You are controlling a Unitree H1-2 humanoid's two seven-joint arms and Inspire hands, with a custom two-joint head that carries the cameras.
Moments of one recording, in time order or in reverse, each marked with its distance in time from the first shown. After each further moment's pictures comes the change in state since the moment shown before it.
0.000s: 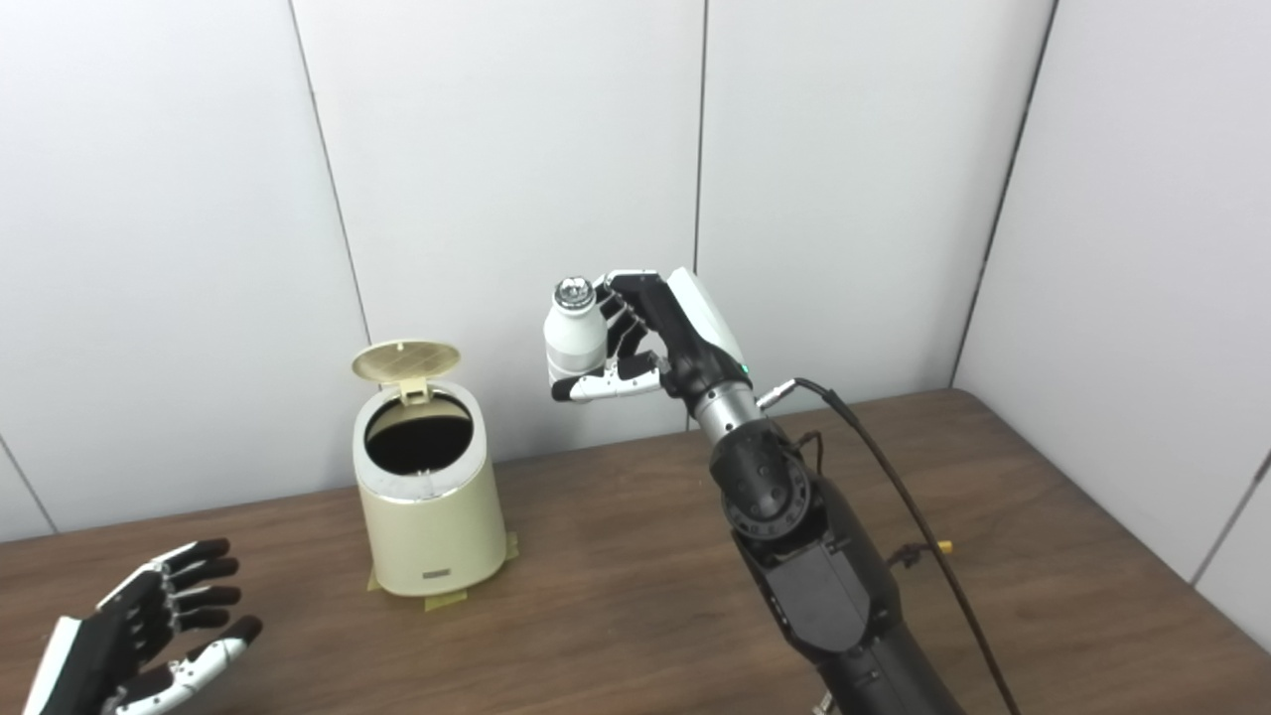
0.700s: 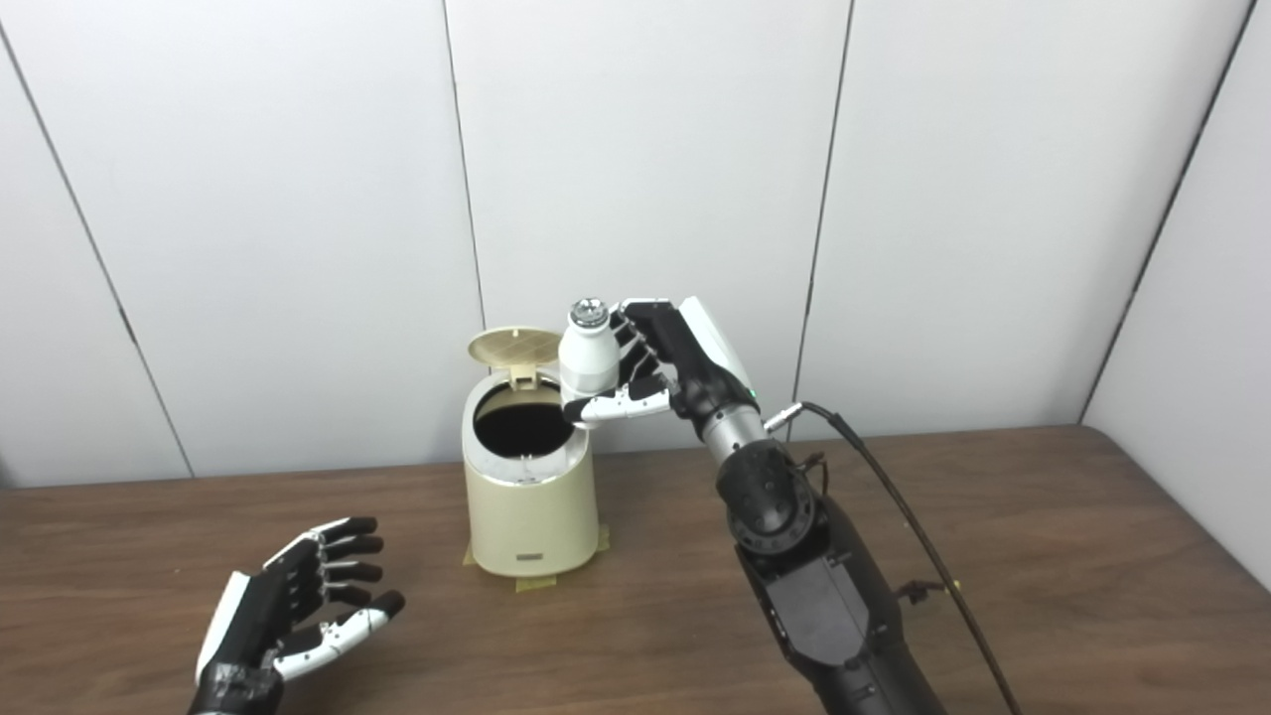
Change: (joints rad) left arm 0.000 -0.049 -0.028 0.051 0.019 -0.036 0.031; right arm -0.091 0.128 0.036 0.210 -0.006 -0.044 -0.006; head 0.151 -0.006
